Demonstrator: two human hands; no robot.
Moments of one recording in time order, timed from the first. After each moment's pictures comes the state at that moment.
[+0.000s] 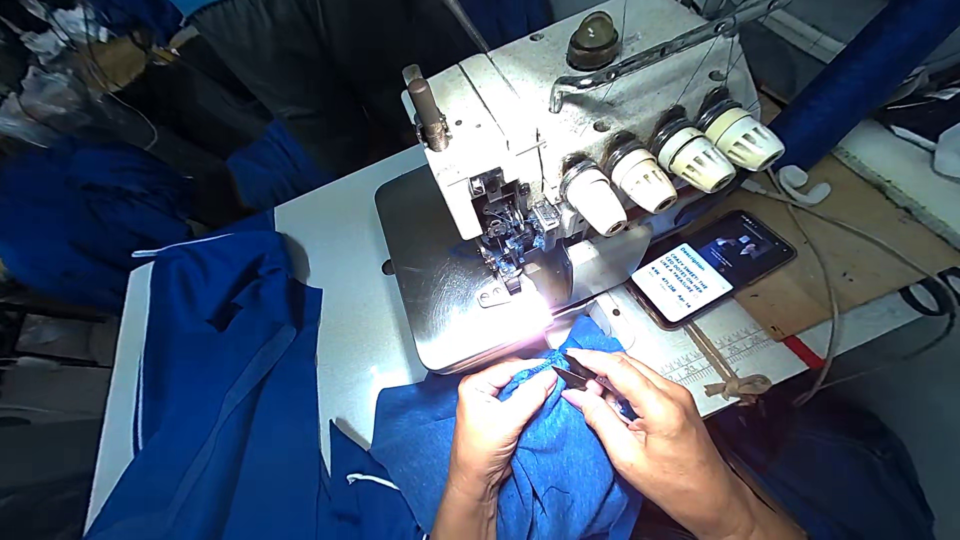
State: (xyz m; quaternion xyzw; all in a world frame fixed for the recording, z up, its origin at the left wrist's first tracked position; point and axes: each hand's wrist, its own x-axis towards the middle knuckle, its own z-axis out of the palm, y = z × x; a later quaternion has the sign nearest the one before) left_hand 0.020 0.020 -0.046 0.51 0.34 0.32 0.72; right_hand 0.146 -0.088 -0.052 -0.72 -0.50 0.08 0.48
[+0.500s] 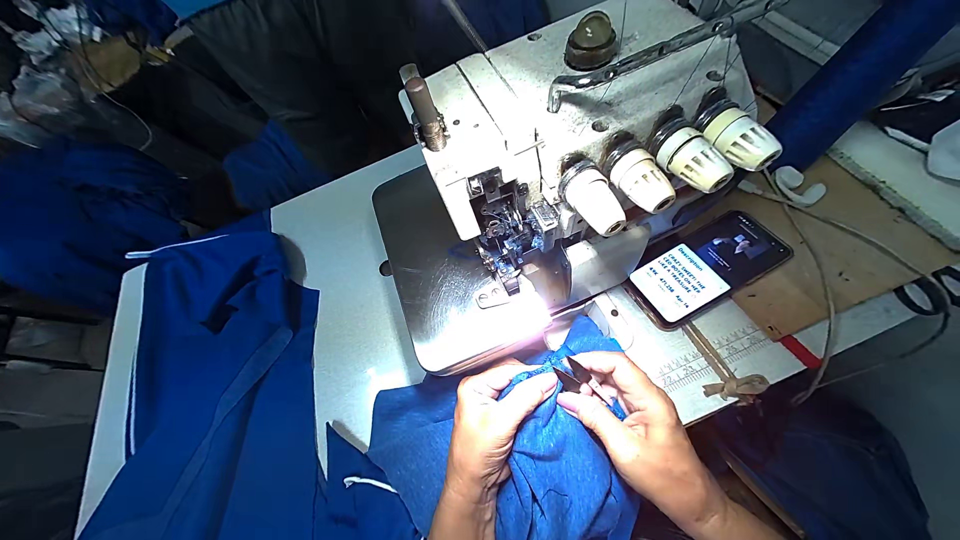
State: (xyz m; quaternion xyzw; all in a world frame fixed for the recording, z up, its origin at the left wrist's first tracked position) left_hand 0.018 0.024 -0.050 0.49 0.31 0.31 0.75; right_hand 0.136 -0.084 -0.065 -0.65 -0.39 0.21 0.61
